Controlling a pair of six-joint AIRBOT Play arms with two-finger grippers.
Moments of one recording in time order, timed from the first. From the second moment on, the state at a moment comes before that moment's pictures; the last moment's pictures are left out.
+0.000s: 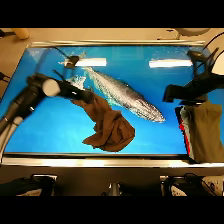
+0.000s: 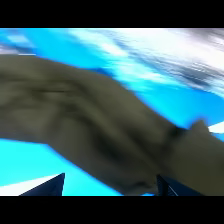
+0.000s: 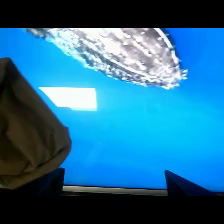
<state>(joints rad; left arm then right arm) -0.41 -1.37 1.41 1.50 -1.10 -1.75 0.08 -1.23 1.53 -1.41 1.64 1.72</state>
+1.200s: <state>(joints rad) -0.06 -1.81 1.44 1.13 -0.84 -1.75 0.32 -1.51 1.18 -0.90 1.04 1.57</state>
